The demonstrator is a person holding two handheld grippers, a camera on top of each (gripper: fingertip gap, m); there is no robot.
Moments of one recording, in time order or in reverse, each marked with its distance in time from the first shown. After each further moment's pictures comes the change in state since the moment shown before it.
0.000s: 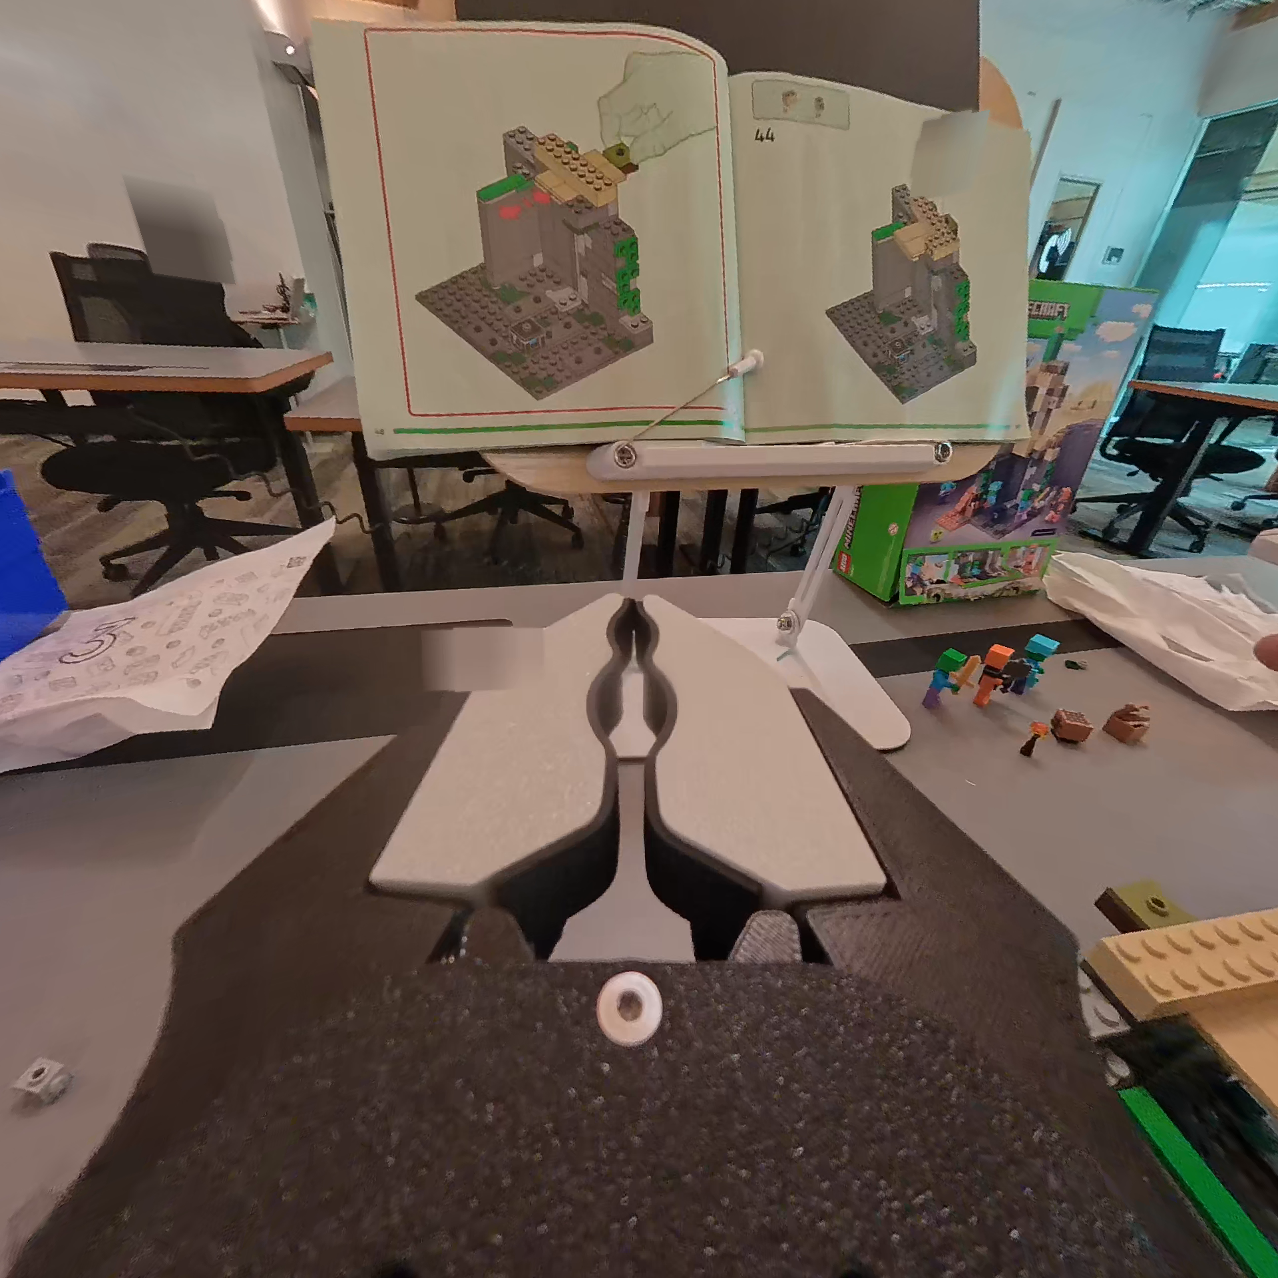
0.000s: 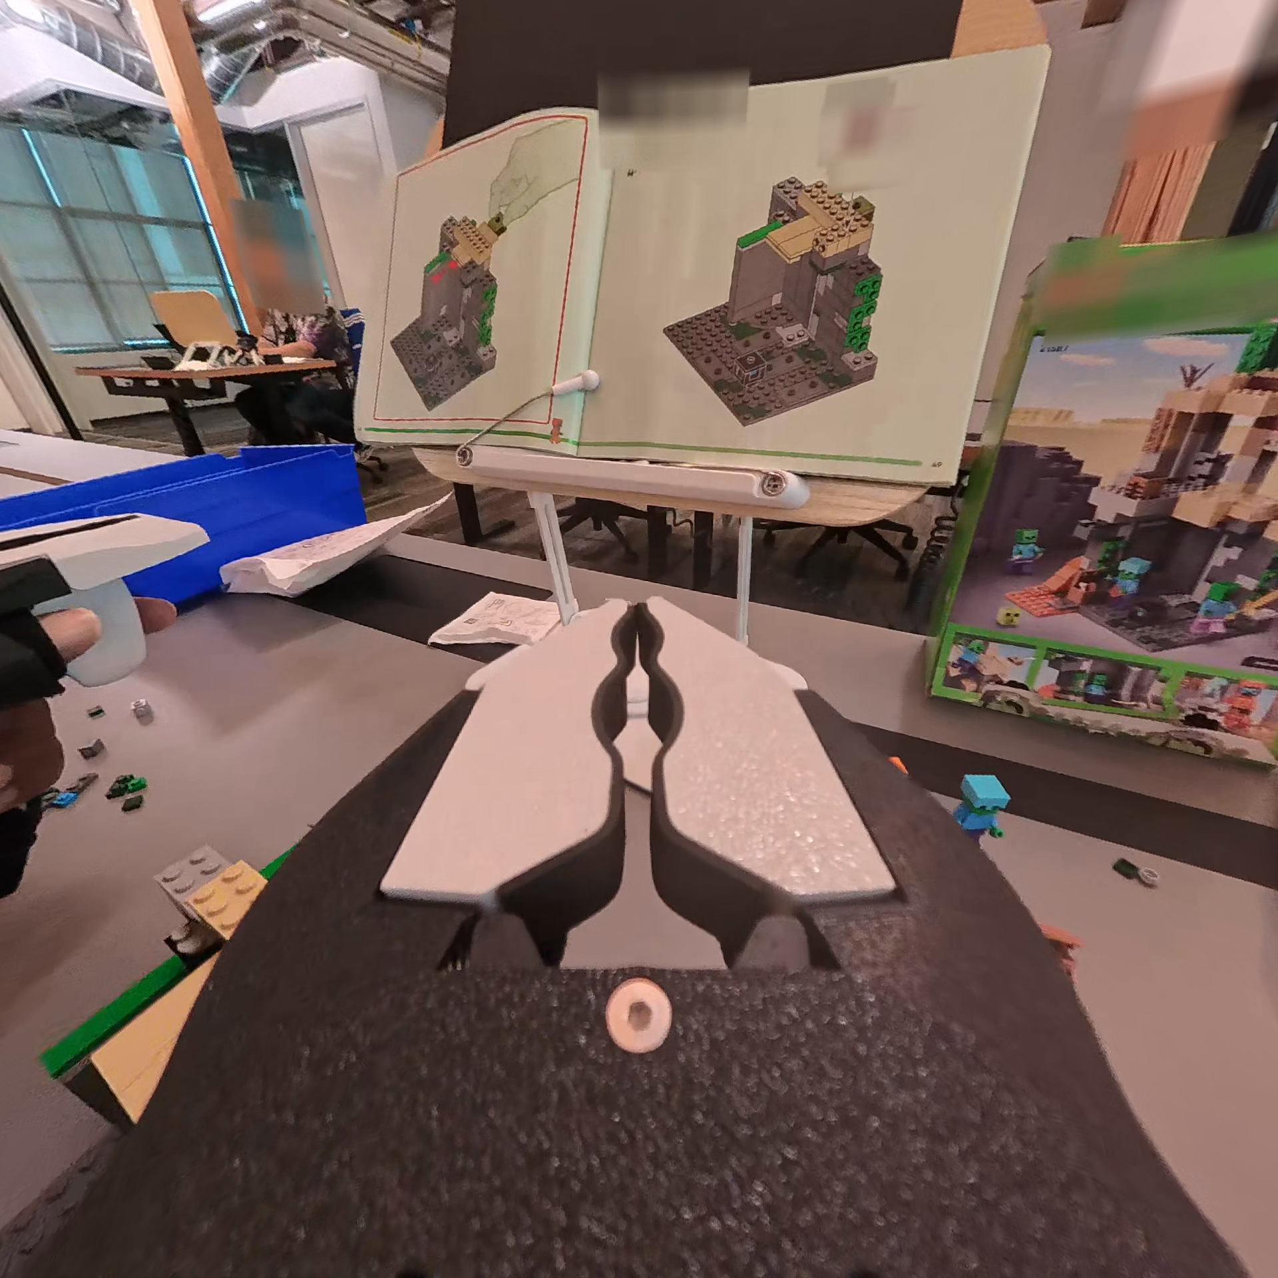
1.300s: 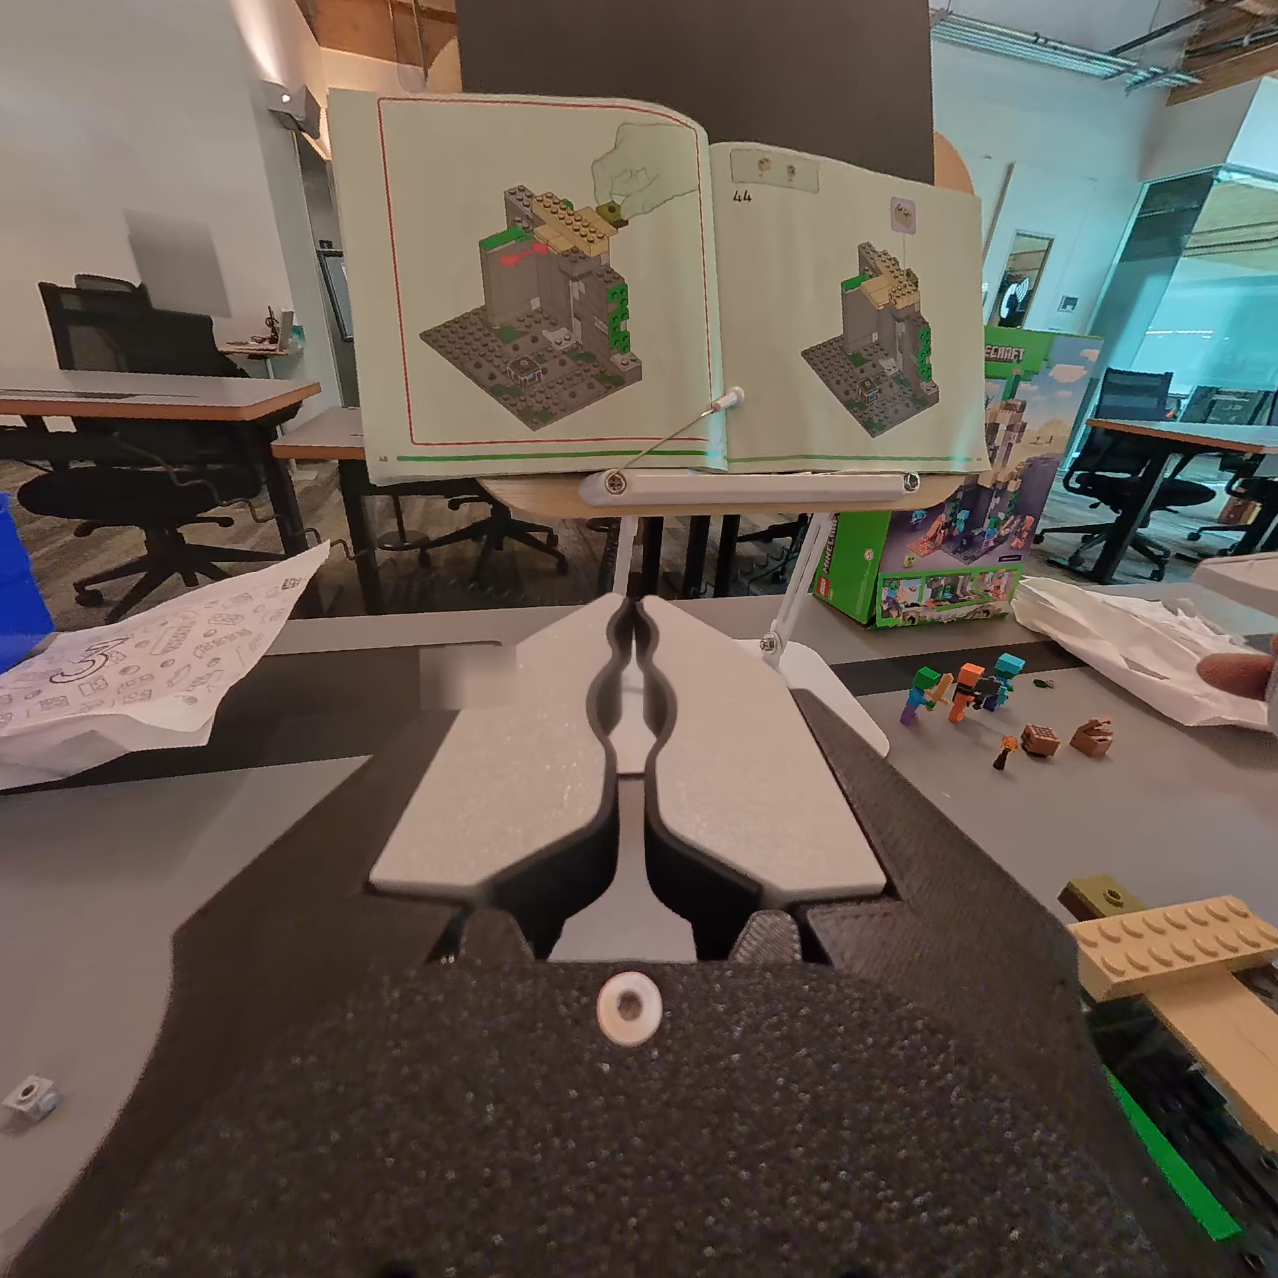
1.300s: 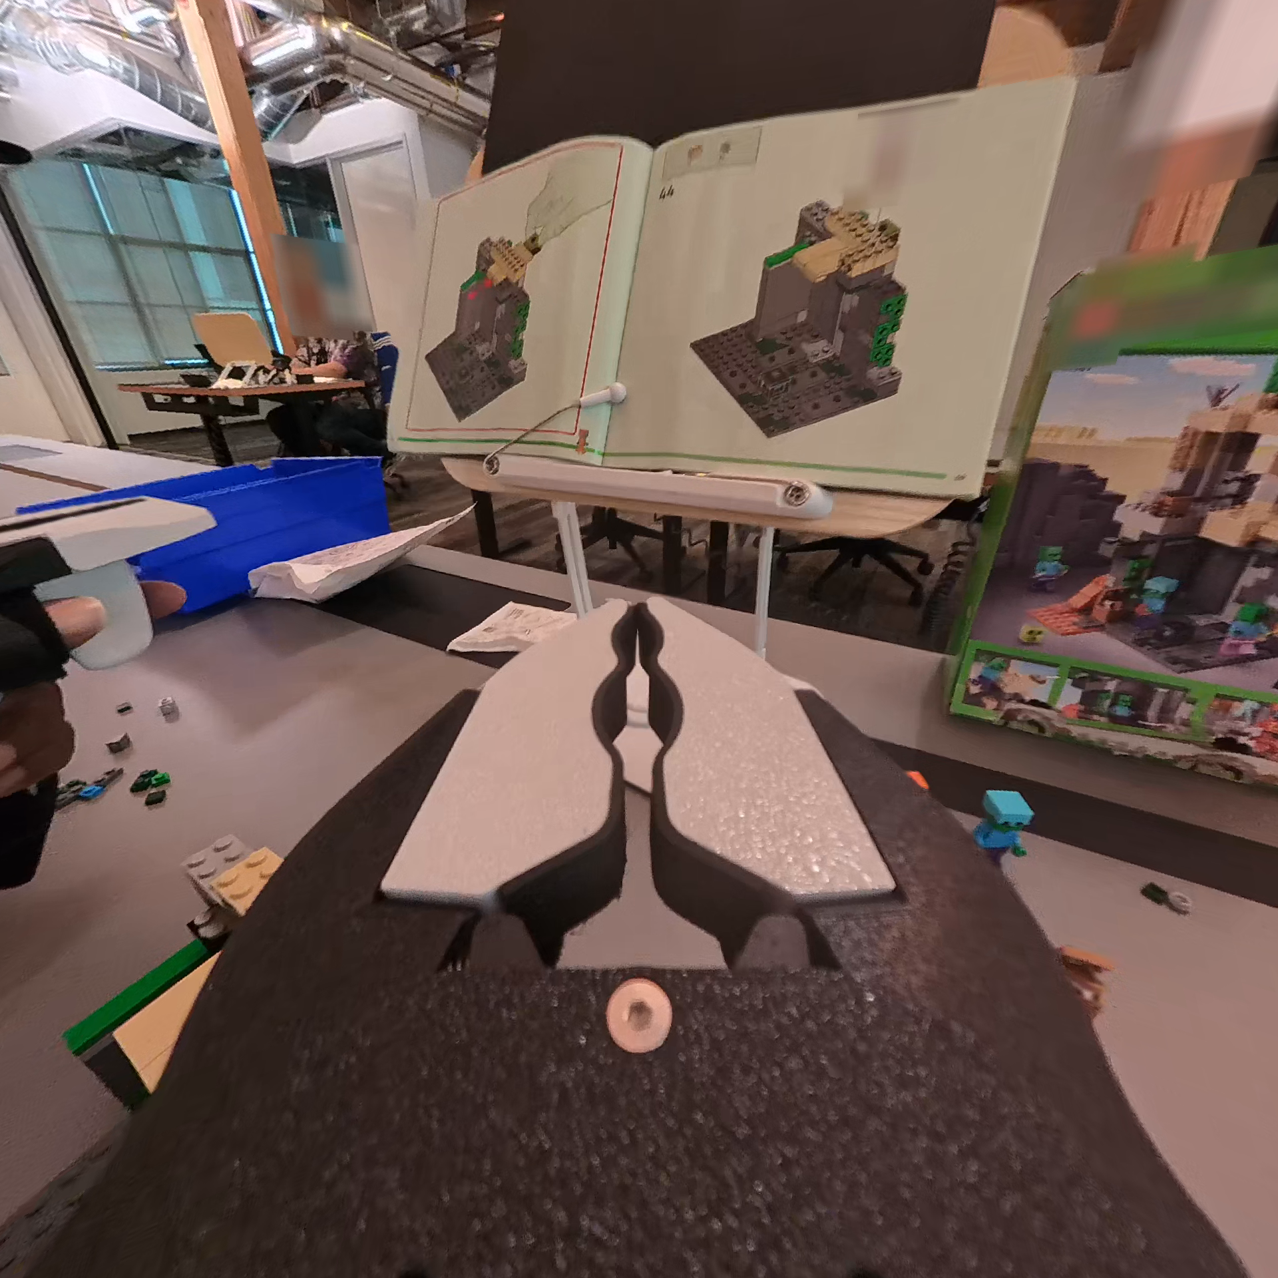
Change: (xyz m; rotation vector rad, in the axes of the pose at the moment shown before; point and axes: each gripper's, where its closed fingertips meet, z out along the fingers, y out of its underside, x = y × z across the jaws) left arm 0.001 -0.009 -0.009 0.050 0.027 -0.015; right arm -0.005 0.000 -0.005 0.039 -0.024 -0.008
